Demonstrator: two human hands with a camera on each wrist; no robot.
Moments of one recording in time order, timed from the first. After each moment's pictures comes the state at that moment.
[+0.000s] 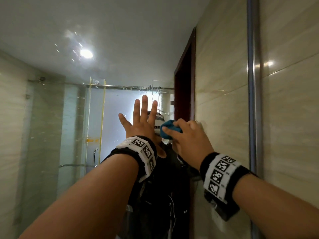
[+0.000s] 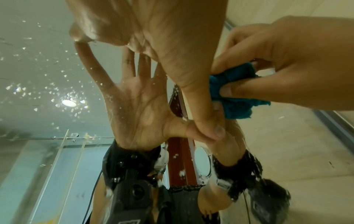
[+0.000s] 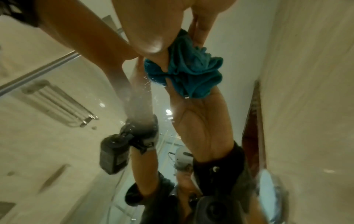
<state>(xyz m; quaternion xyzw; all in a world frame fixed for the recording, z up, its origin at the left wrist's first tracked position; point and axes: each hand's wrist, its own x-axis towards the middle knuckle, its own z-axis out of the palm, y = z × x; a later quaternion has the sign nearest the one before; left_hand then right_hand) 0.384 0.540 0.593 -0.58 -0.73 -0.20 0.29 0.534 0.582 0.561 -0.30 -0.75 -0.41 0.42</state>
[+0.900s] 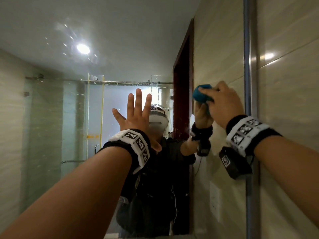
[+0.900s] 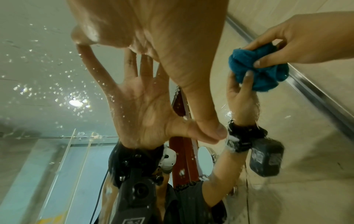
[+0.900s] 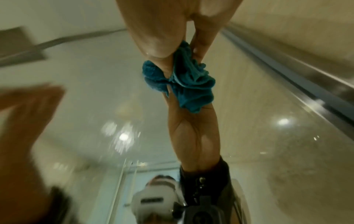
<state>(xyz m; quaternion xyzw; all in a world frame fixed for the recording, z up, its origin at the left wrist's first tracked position) 0.381 0.544 0.592 -0.59 -0.72 -0.21 0.29 0.609 0.584 0.629 -0.40 -0.70 -0.25 0.54</state>
